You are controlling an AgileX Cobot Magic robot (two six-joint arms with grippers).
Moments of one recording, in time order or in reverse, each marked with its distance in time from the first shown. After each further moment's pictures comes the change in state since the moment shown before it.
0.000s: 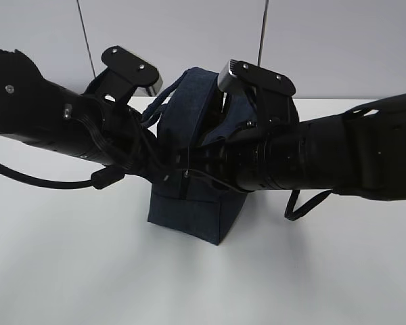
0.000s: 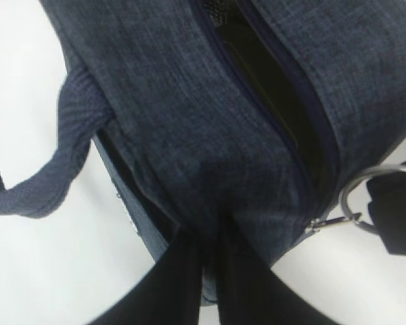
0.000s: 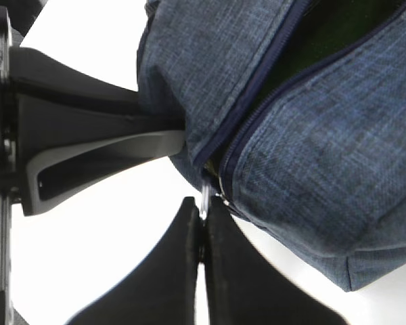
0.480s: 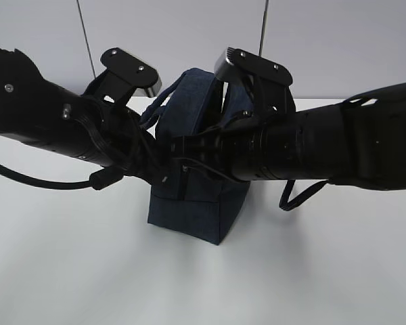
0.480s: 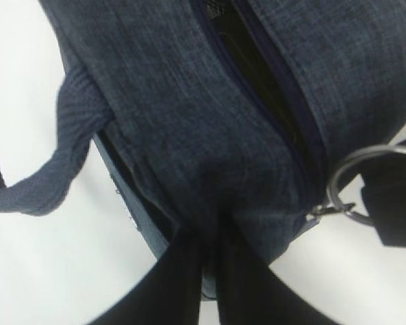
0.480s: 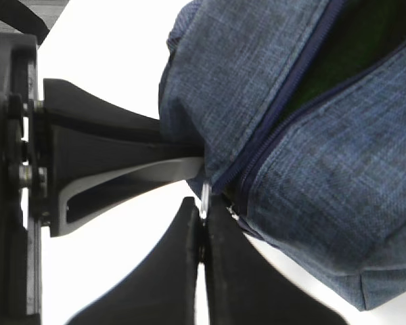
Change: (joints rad) left arm 0.000 0.000 -0.001 0.000 0.020 0.000; right arm 0.000 0.000 -0.027 0.000 0.008 0.000
